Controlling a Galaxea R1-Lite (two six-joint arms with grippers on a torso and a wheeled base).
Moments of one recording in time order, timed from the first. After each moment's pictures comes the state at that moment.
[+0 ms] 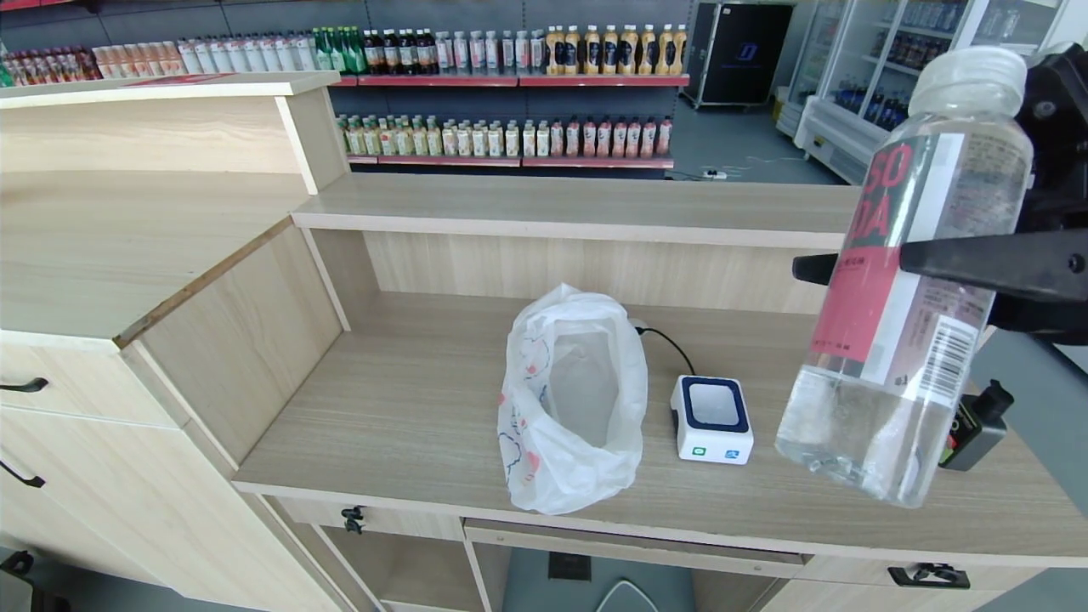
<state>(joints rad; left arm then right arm) 0.00 0.00 0.00 0.00 0.04 -0.01 0.25 1.48 -0.82 -1.10 1.38 0.84</state>
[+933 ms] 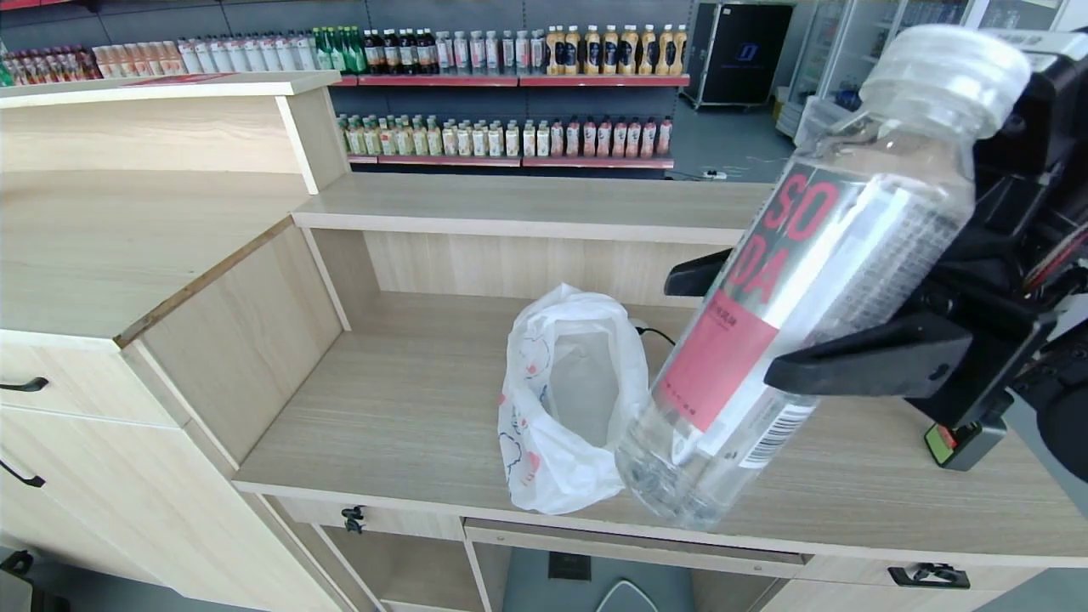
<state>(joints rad) 0.00 0.00 0.00 0.00 0.04 -0.01 0.52 1.62 -0.93 -1.10 1.37 0.26</state>
